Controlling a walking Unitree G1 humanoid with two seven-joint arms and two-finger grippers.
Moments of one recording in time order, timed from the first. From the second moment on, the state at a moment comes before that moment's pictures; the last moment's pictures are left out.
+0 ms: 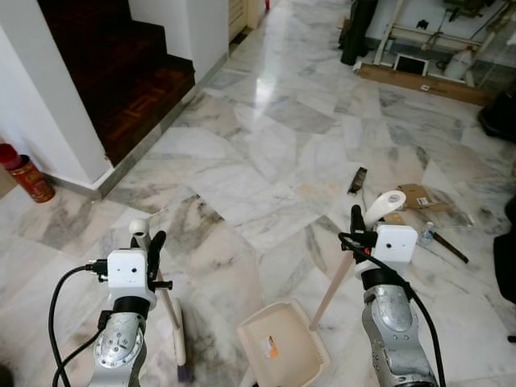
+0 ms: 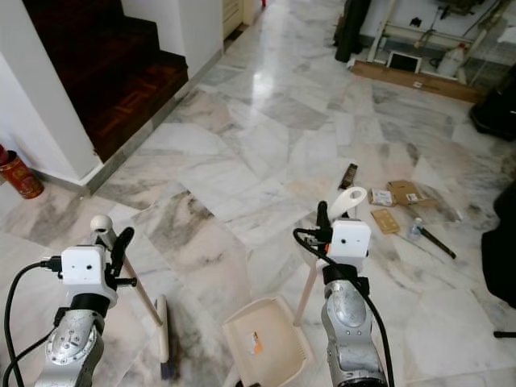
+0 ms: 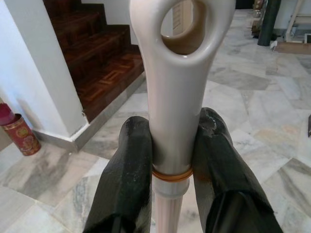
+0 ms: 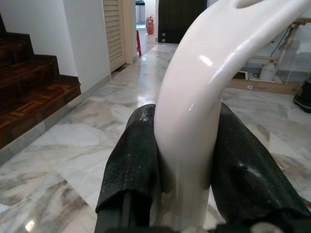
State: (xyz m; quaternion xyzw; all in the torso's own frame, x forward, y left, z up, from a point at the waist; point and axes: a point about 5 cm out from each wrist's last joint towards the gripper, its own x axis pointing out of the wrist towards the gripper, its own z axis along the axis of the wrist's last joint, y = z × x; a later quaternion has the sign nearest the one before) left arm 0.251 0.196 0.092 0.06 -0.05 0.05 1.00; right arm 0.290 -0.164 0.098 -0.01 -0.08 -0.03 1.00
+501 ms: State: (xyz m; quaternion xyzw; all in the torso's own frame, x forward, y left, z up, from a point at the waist) left arm 0.254 0.192 0.094 0.06 -0.06 0.04 1.00; right arm 0.293 -0.164 0.103 -0.01 -0.08 -0.04 1.00
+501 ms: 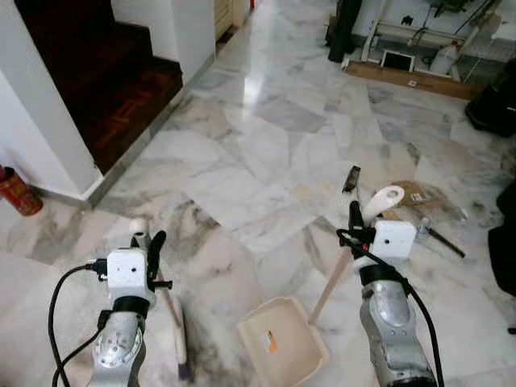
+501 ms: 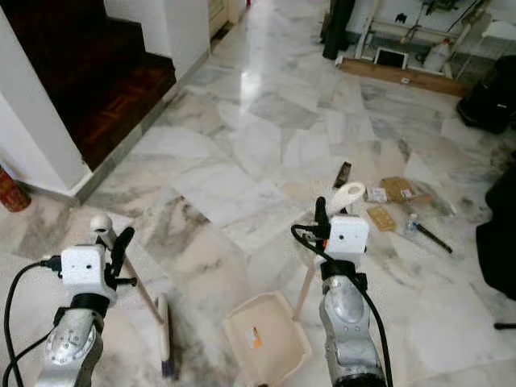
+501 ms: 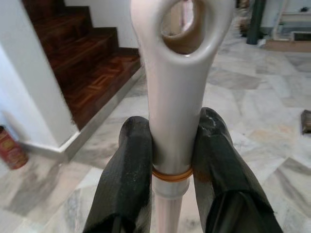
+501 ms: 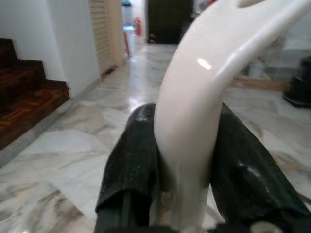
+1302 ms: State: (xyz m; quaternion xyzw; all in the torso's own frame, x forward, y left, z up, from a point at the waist) left arm 0.253 0.196 0.094 0.06 -0.05 0.04 1.00; right arm 0.292 -0.158 0.099 0.00 -0.08 -0.03 1.00
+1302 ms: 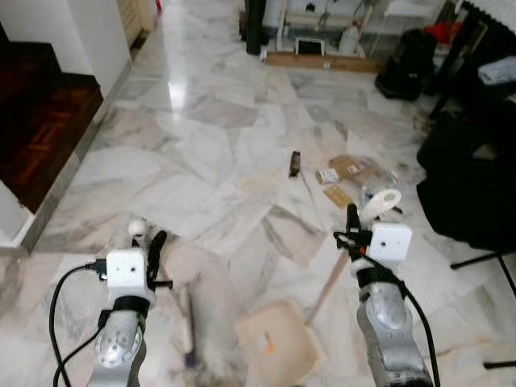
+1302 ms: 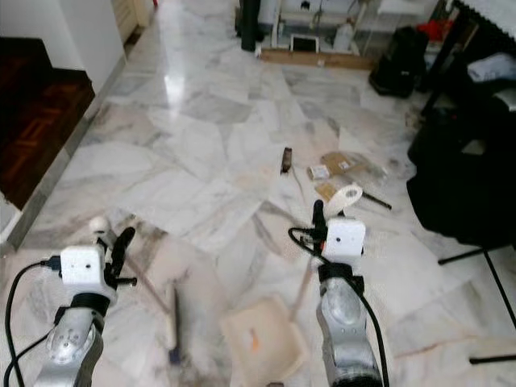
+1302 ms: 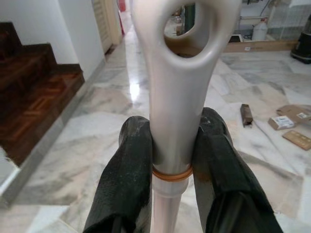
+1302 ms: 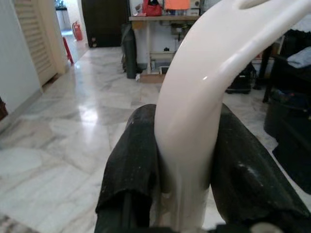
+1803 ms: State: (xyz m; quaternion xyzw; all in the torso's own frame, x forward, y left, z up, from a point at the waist) left arm 0.252 0.197 0.093 0.06 -0.05 0.05 1.00; right arm 0.292 -0.162 0.100 -0.02 -0.08 -0.03 1.00
